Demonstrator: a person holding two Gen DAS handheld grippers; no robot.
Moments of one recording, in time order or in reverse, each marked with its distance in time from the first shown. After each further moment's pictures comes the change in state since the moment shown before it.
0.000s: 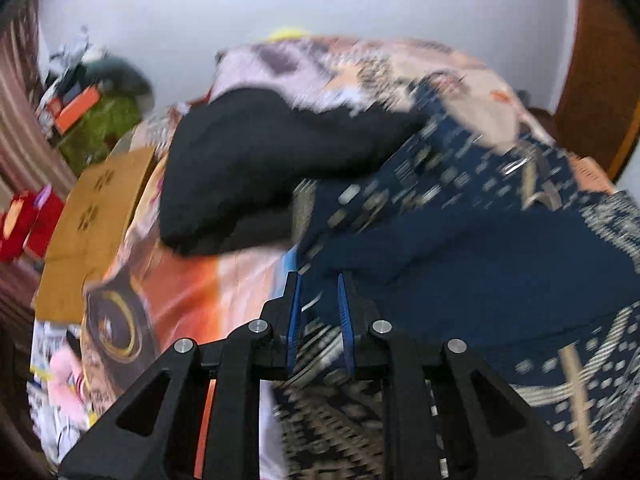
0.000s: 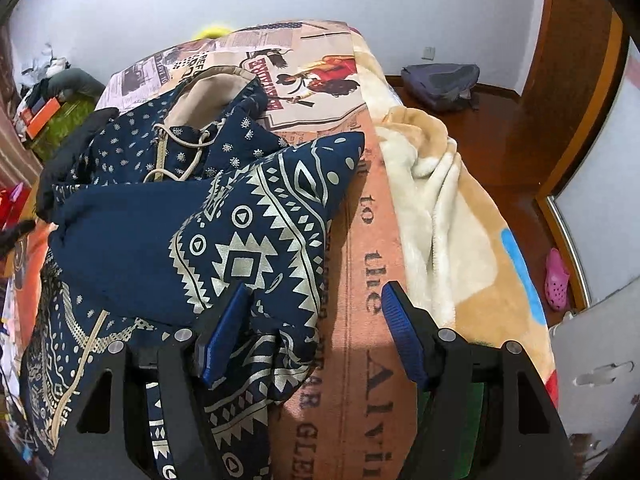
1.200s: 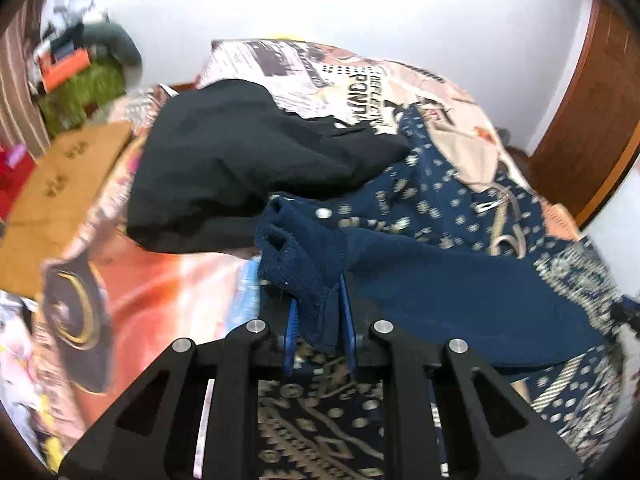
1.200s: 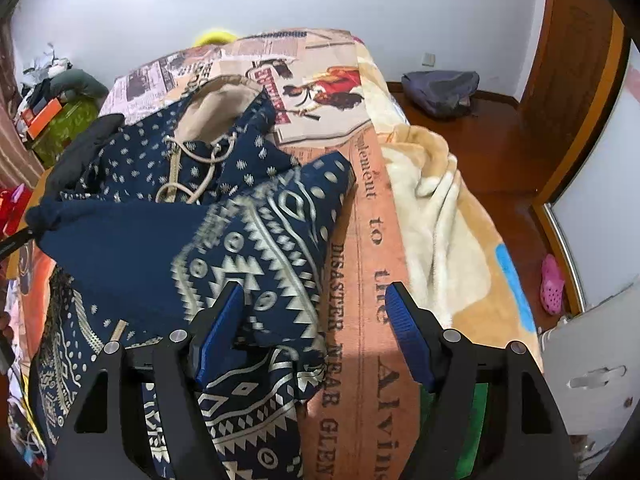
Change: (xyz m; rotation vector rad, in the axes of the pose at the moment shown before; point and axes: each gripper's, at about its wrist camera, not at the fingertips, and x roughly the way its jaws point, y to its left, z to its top) left arm 0.000 0.001 0.007 -0.123 -0.045 -0.147; right arm -0.008 0.016 0.012 -0.008 0.005 -0.010
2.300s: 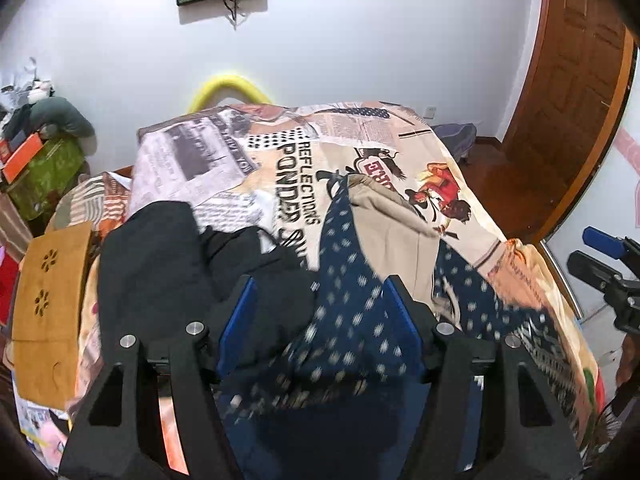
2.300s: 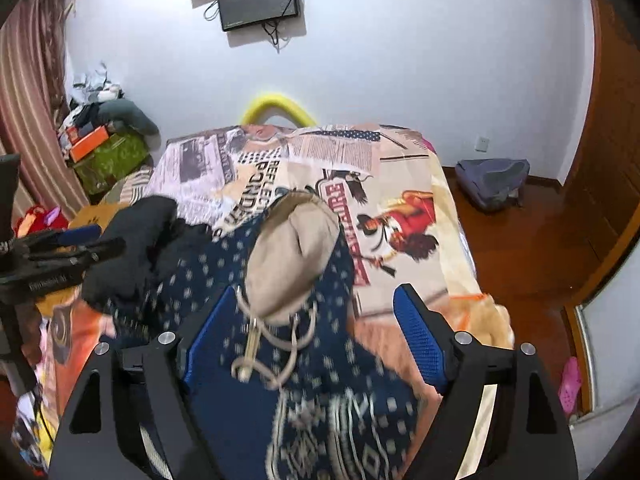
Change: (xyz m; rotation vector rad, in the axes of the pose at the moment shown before) left arm 0.013 -0.104 0.154 0.171 -0.030 -0.084; right arm -0.011 0.074 0.156 -0.109 -0.223 0.128
